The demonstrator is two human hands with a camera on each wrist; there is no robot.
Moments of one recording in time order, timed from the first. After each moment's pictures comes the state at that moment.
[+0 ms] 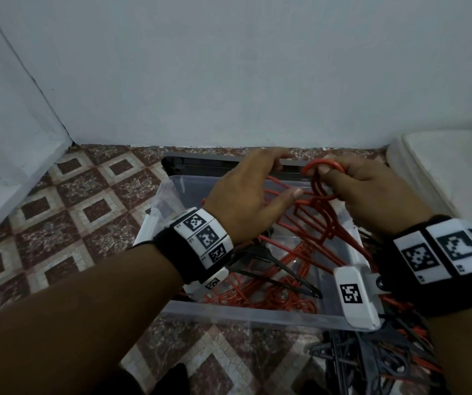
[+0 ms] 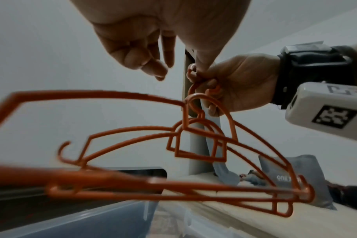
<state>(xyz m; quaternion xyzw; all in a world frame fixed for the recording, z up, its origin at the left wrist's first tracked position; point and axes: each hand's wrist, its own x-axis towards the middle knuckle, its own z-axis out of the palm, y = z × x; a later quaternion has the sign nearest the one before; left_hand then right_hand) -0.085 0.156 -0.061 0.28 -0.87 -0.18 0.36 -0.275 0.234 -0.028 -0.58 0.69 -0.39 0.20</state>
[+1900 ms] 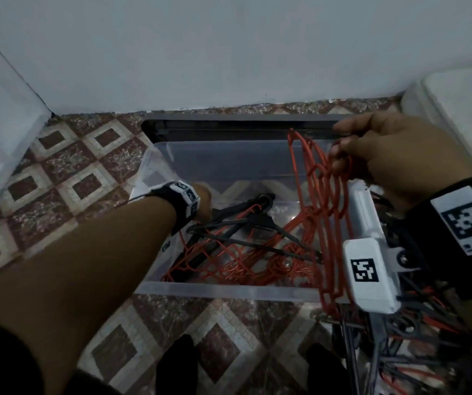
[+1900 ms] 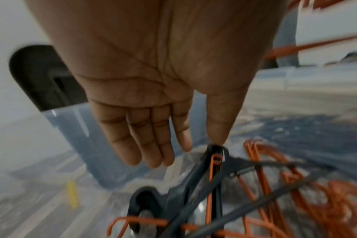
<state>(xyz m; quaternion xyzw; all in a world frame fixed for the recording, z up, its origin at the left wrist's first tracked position) -0.054 0.038 -0.208 0.45 -0.82 -0.12 -0.33 -0.299 0.210 -0.067 -0.37 0.69 -0.51 0.37</state>
